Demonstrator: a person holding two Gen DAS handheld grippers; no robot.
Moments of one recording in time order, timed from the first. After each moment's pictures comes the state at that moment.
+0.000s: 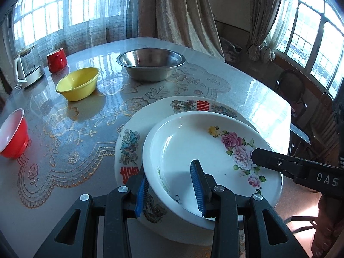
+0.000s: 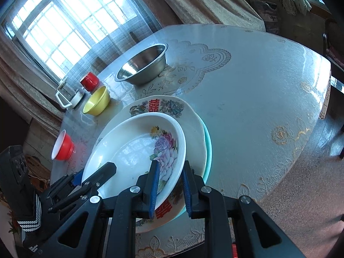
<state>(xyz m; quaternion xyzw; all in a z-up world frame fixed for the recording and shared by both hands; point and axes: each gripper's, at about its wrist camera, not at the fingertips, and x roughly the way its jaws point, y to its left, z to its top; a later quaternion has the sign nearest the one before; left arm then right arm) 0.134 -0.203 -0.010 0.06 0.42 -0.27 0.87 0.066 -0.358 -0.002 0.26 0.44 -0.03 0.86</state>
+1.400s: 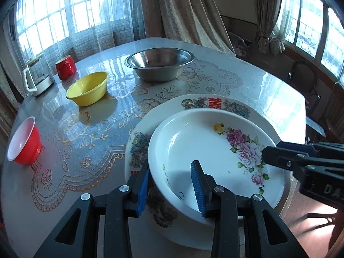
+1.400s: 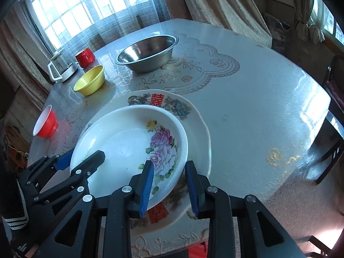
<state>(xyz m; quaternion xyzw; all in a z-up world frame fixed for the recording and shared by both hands) 0.131 -0.213 -0.013 0.11 0.40 -0.22 0.88 0.081 -0.342 0.006 0.15 0.49 -0.05 0.86</state>
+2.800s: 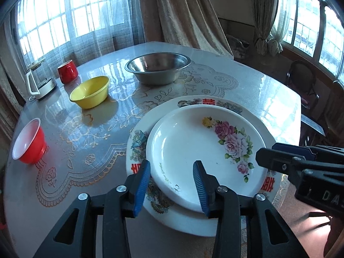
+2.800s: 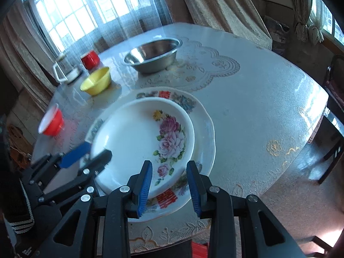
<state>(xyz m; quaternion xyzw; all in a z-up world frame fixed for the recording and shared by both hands) 0.117 -0.205 -0.002 0.11 0.39 -0.22 0.89 0.064 -0.332 0.011 0.17 0.47 -0.04 0.87</state>
